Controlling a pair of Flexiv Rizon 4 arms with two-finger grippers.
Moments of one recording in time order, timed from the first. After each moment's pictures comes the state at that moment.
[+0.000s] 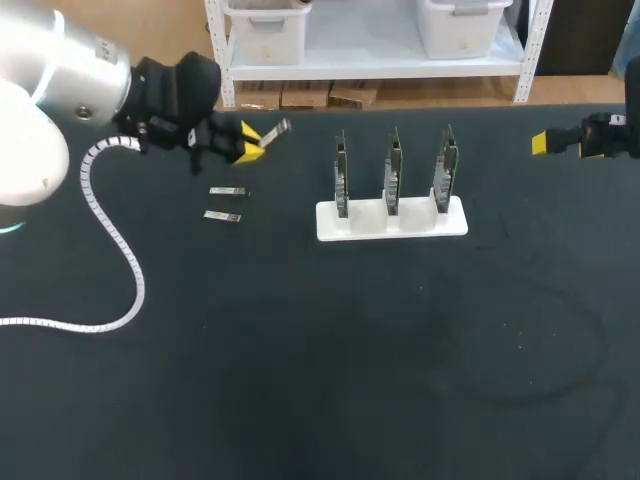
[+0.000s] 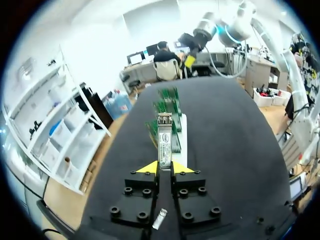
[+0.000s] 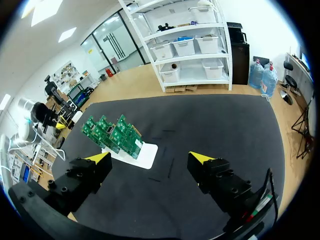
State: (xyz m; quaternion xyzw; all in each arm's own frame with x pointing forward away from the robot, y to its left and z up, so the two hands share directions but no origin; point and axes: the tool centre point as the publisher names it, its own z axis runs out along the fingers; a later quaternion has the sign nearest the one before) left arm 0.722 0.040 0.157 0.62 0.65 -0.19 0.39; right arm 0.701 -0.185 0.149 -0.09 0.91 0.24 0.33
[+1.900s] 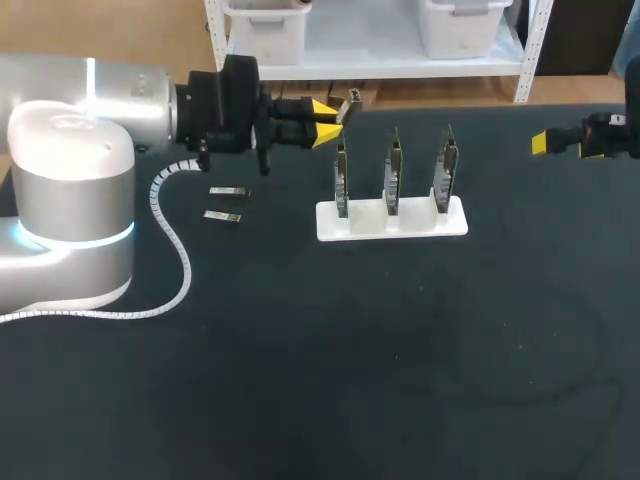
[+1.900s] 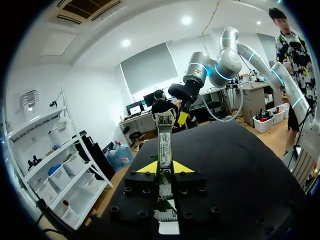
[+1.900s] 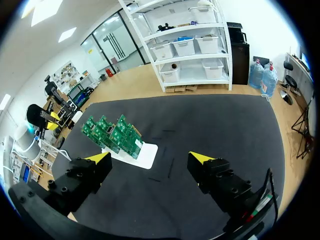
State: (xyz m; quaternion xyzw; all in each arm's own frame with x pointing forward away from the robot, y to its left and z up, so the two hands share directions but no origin) left arm 0.702 -0.060 0.201 0.60 0.53 -0.29 0.53; right arm 0.701 -0.185 0.149 -0.09 0.91 0.24 0.33
